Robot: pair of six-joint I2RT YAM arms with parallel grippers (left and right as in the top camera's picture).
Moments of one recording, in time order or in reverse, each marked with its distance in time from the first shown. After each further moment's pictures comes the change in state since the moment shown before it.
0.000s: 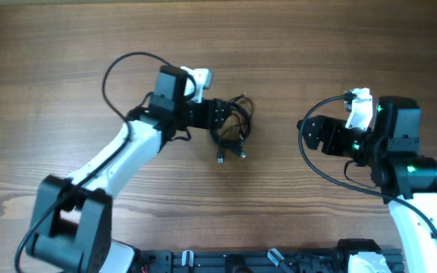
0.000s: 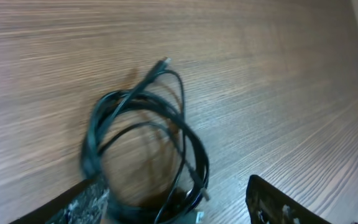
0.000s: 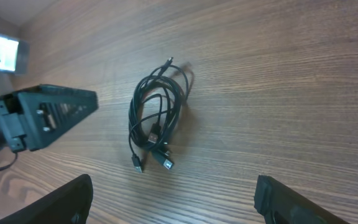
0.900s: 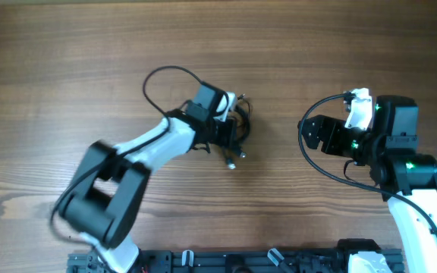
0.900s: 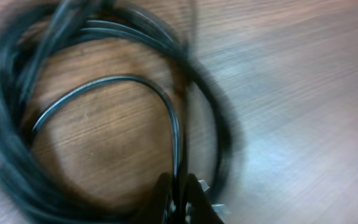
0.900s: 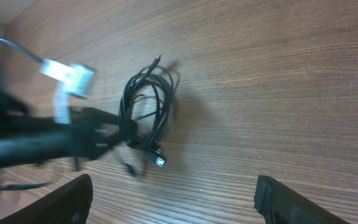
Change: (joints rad) left arm -0.148 0.177 0.058 -0.103 -0.120 -0.014; right arm 0.000 0.018 0.000 -0.011 0.021 0.004
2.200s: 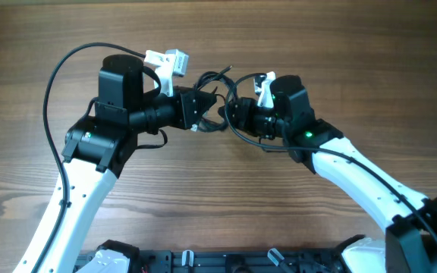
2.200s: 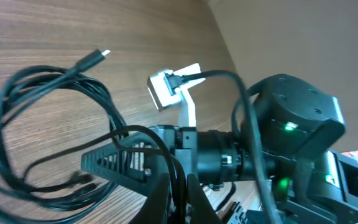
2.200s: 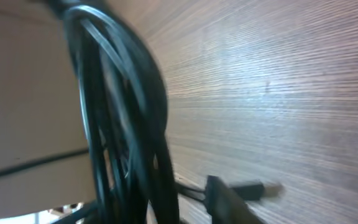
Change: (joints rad) left arm 0.226 -0.585 0.116 -0.235 0.343 -0.127; right arm 0.488 0.475 0.006 0.727 -0.041 0.642
